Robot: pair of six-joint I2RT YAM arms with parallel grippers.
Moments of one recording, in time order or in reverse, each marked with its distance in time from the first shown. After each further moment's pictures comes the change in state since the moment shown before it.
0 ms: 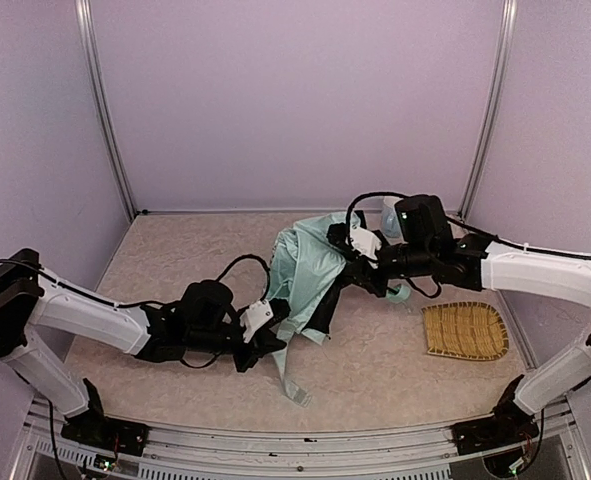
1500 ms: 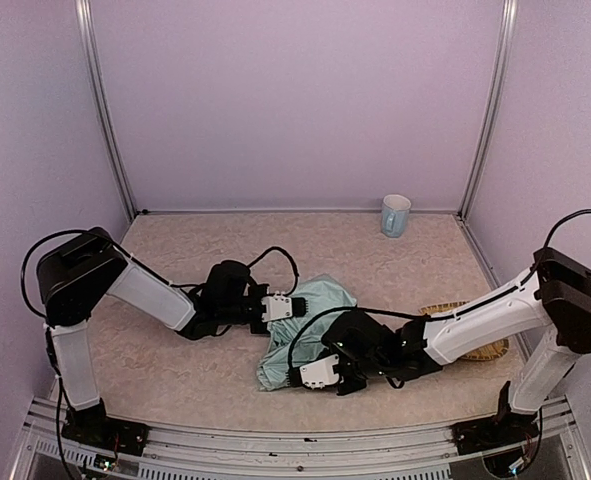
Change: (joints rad) left arm 0.187 0.415 0.238 0.274 0.035 0.764; right arm 0.451 0.233 -0.249 0.126 0.435 -0.271
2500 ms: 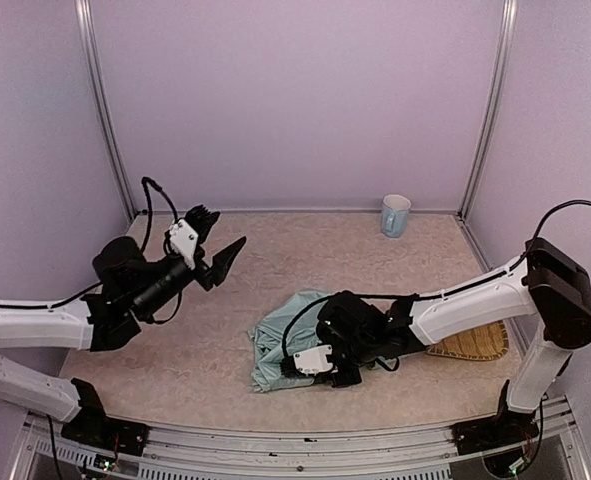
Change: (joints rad) left arm -0.010 -0.699 -0.222 0.134 -0.398 -0.468; right arm -0.077 0.076 0.153 -0.197 -0.253 0.073
